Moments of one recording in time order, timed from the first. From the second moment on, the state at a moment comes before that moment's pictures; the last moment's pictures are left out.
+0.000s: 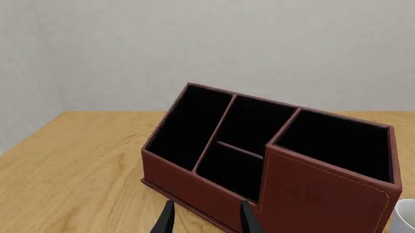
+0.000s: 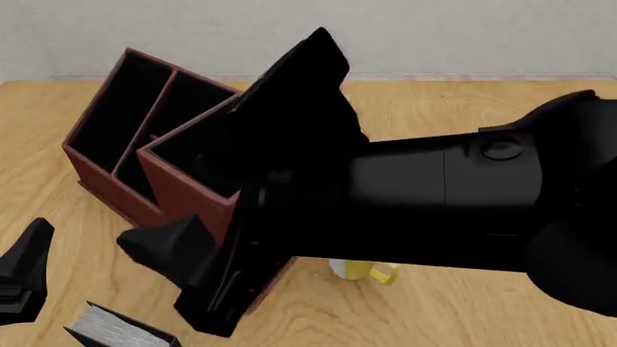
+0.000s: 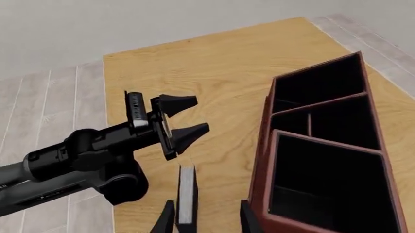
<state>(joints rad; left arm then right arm) 0.00 0.01 0.00 0.00 0.00 1.24 1.26 -1.05 0.22 0.02</state>
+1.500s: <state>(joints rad) 0.00 0.01 0.00 0.00 0.00 1.29 1.49 -1.12 0.23 0.15</state>
